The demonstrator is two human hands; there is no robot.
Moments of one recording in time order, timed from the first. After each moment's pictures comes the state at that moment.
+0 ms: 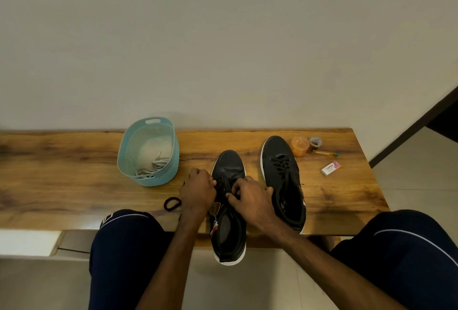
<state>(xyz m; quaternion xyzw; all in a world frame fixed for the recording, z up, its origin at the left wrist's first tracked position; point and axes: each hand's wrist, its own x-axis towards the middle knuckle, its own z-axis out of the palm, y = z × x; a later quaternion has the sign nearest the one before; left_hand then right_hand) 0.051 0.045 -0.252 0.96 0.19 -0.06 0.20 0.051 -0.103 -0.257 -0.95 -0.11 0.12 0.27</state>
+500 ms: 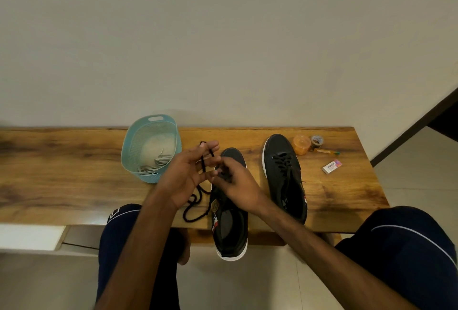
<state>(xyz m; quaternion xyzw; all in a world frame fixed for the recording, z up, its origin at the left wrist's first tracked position) 0.039 0.068 -0.155 0.53 0.17 -0.10 0.83 0.062 -0.083 -0.226 -0.76 -0.23 0.13 0.59</state>
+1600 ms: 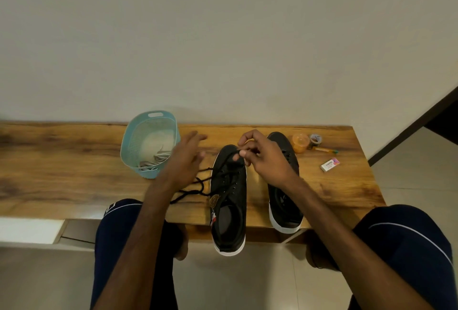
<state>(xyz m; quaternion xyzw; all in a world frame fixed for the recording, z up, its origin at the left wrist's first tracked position) 0.050 0.087 -0.170 0.94 0.02 -0.05 0.33 0.096 -0.135 -0.189 -0.78 -0.22 0.11 0.58</state>
